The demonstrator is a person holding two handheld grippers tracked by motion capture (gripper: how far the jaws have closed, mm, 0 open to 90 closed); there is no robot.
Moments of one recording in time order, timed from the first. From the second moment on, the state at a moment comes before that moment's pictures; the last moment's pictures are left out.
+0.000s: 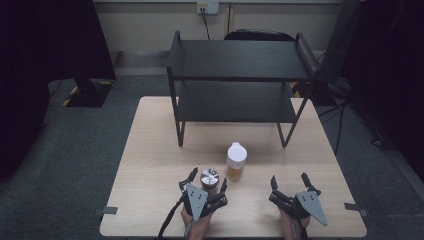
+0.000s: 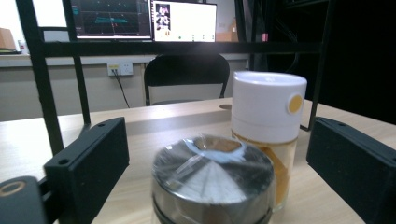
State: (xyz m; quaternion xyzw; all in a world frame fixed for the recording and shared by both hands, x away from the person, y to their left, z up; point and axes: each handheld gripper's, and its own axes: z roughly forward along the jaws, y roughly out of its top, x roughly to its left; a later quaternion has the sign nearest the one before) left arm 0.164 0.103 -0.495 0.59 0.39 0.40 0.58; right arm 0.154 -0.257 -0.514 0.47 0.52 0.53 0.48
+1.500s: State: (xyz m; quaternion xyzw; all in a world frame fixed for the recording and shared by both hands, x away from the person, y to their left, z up) left arm 0.172 0.107 -0.494 0.60 0.41 0.37 0.57; right arm 0.154 -0.257 -0.514 0.47 0.52 0.53 0.48
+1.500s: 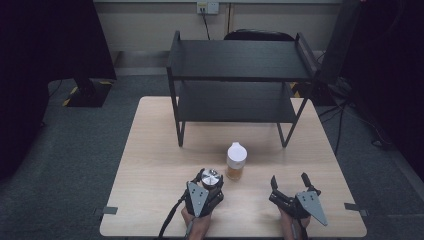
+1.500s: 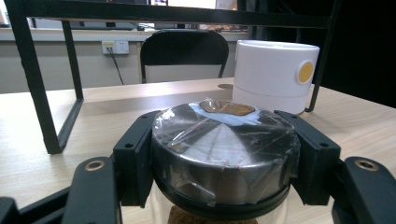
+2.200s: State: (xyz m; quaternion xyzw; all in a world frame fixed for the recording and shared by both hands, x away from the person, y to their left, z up) left arm 0.174 0.130 -0.480 0.62 0.37 0.35 0.60; right arm 0.154 -0.257 -0.514 0.47 0.52 0.53 0.48
